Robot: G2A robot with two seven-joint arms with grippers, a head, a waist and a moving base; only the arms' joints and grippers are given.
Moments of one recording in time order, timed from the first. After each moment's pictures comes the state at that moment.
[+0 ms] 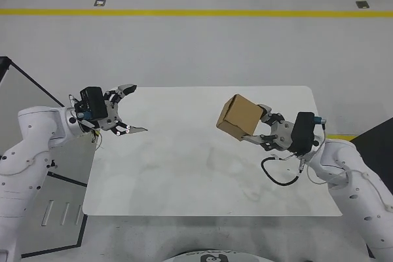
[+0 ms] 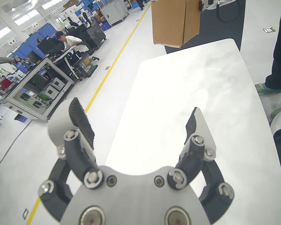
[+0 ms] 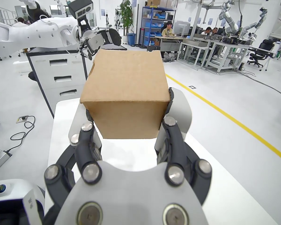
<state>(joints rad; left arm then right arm) 1.15 -0.77 -1.35 -1.60 1.49 -1.01 0.52 -1.43 -0.86 1.32 -1.81 -0.96 -0.78 -0.18</state>
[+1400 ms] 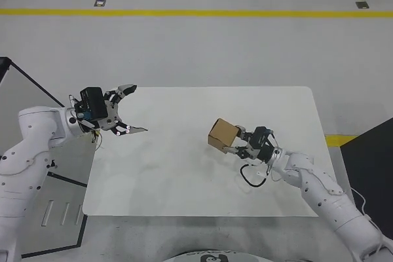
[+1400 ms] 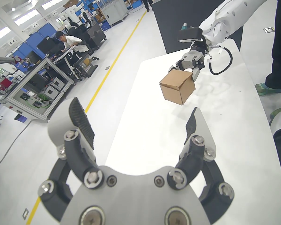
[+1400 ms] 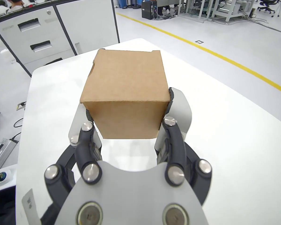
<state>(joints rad) 1.15 -0.77 -1.35 -1.60 1.49 -1.01 0.52 -1.21 -0.99 0.92 -1.26 -1.17 -0.64 -0.39</state>
